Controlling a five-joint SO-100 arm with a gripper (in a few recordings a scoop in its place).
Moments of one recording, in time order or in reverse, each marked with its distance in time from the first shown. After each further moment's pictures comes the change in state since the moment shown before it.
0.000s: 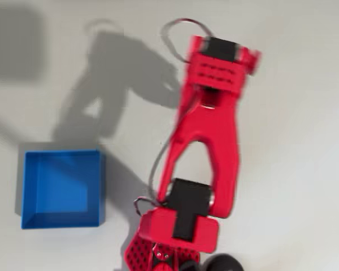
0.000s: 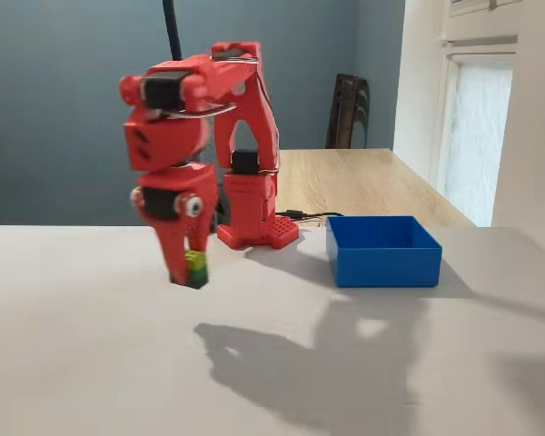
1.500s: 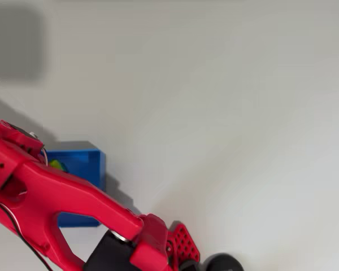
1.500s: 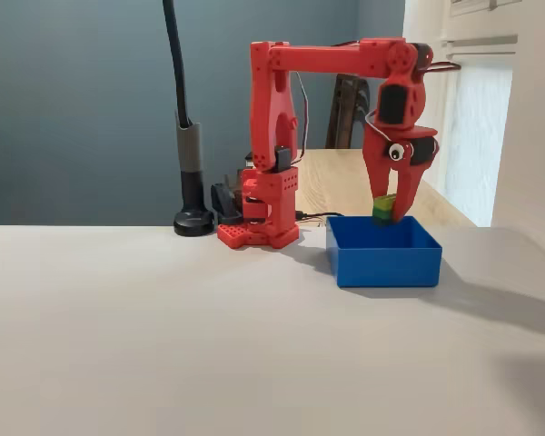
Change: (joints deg) arm -63.9 9.6 5.5 7.7 8.4
